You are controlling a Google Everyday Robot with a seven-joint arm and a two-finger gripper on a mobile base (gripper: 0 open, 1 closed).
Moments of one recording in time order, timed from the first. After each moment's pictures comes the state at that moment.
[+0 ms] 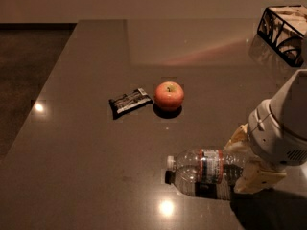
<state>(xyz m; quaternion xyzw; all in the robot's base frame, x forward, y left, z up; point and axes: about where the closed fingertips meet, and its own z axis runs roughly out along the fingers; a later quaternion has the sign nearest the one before) 0.327 -0.174 0.860 -0.69 0.72 0.08 0.09</state>
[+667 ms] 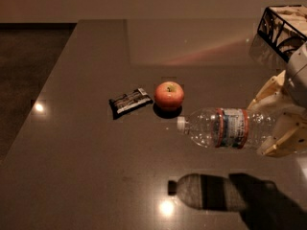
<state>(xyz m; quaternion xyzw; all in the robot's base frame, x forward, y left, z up) 0.340 -0.183 0.964 -0.68 0.71 0.06 0.14</state>
